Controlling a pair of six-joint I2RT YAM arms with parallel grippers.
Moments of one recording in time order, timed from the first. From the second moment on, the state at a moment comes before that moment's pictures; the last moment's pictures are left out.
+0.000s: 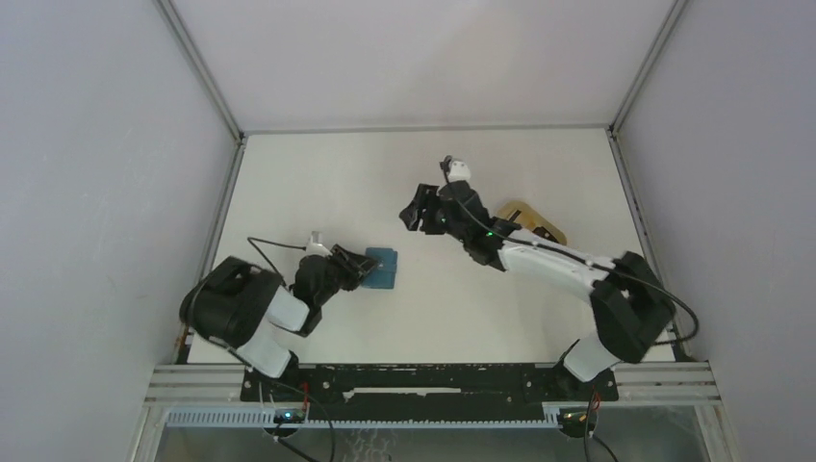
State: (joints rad) left arm -0.38 1.66 0.13 1.16 0.16 -1.19; right arm 0.78 1.60 1.05 0.05 0.11 0.69
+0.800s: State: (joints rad) left arm -0.14 0.62 0.43 -0.07 -0.20 -0.66; right arm 0.45 0.94 0.55 0.05 -0.02 0.66
